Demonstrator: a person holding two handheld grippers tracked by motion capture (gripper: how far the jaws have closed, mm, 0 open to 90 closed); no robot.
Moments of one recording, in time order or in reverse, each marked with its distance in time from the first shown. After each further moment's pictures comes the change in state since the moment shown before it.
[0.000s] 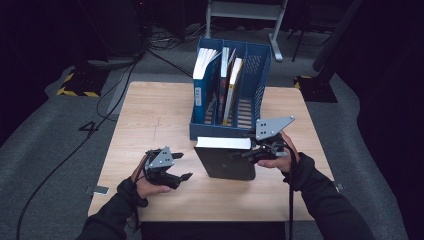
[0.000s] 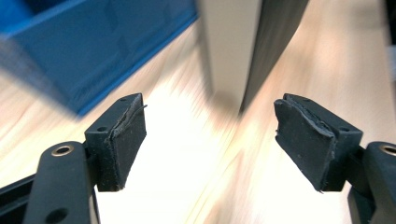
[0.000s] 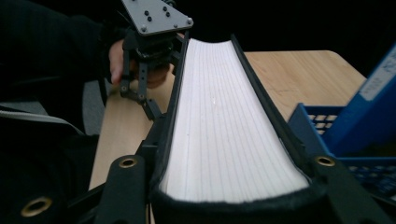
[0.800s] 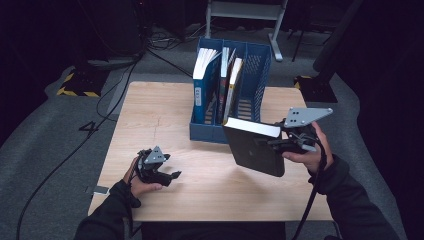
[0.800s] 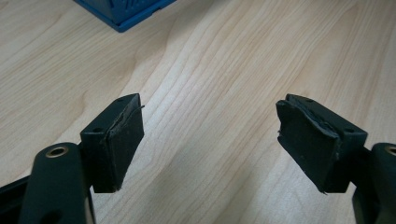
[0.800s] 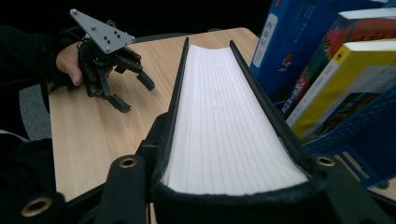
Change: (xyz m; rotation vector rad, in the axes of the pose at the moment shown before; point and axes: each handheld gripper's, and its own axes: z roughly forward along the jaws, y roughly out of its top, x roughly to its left) left arm 0.023 -0.033 0.009 0.108 0.078 -0.138; right arm 0.006 0.017 -0.073 0.075 -0.277 0.116
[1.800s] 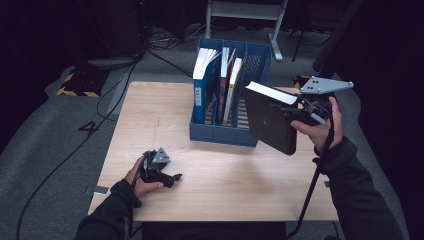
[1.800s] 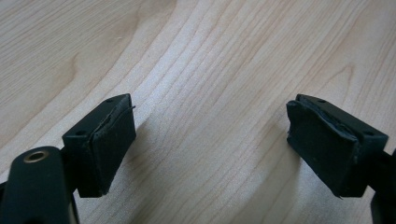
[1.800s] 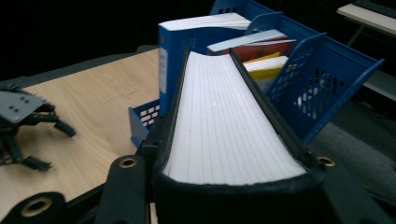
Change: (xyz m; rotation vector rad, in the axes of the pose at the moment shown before) left arm 0.000 -0.005 0.018 0.105 0.031 -0.026; right arm -0.049 0.029 -0.021 -0.042 -0.293 0.131
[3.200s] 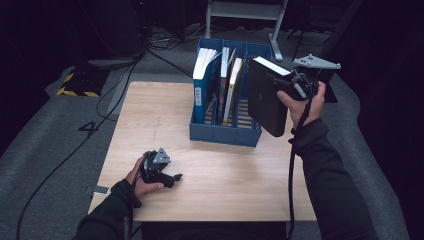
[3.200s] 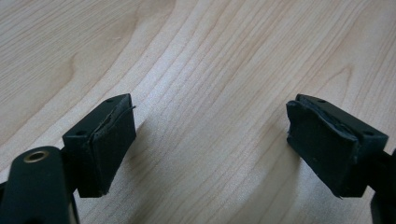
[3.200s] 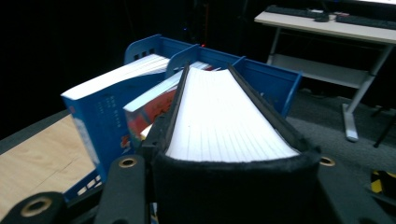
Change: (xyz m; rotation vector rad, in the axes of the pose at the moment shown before) left arm -0.002 0.000 0.000 0.001 -0.001 -0.004; right arm -0.027 0.024 0.048 -0.107 -0.265 0.234
